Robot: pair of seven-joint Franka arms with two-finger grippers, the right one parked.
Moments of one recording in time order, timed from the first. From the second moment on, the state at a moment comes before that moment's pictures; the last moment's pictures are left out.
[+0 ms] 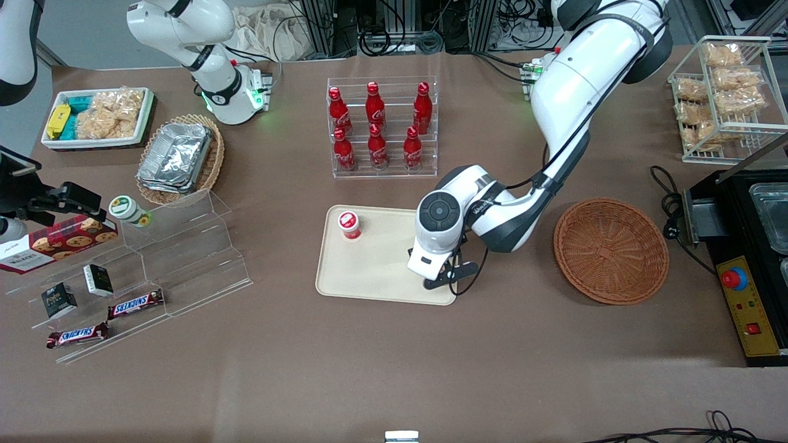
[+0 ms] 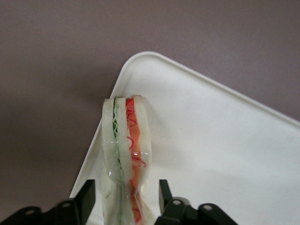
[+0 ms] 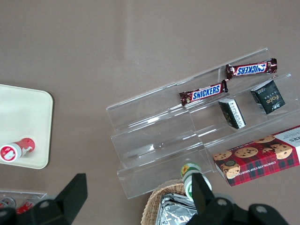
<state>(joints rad) -0.26 0.78 -0.52 -1.40 0.41 2.02 -1.24</state>
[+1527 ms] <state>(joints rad) -0.01 0.08 -0.12 -1.55 0.07 1.59 -0.40</state>
